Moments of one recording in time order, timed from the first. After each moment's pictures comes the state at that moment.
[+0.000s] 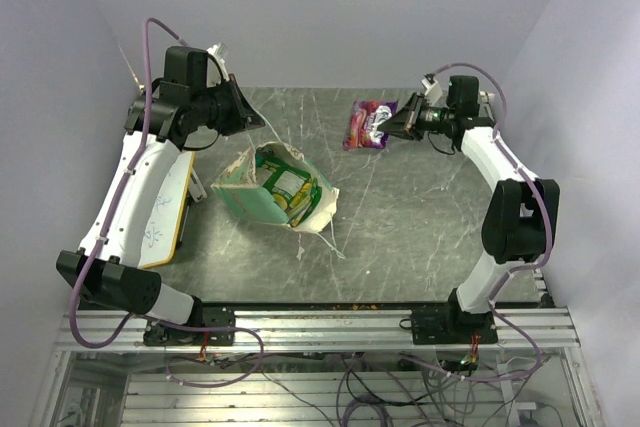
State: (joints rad) left arm -0.26 1.45 1.71 -0.89 0.34 -0.59; right arm 0.06 1.76 1.40 -0.25 -0.86 0.61
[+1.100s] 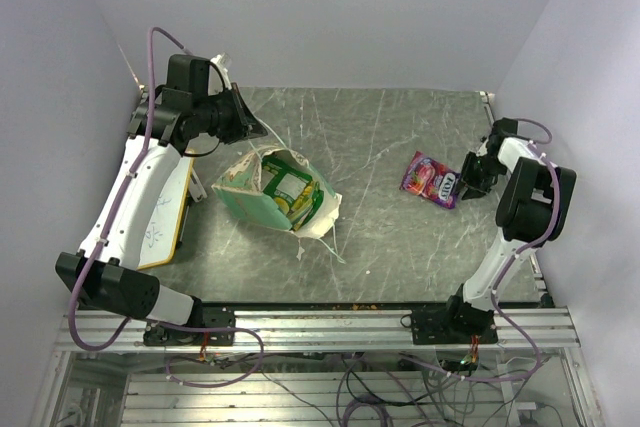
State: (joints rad) left arm -0.26 1.42 1.64 -0.88 0.39 -0.59; right arm -0.29 1.95 1.35 -0.73 -0.14 0.12
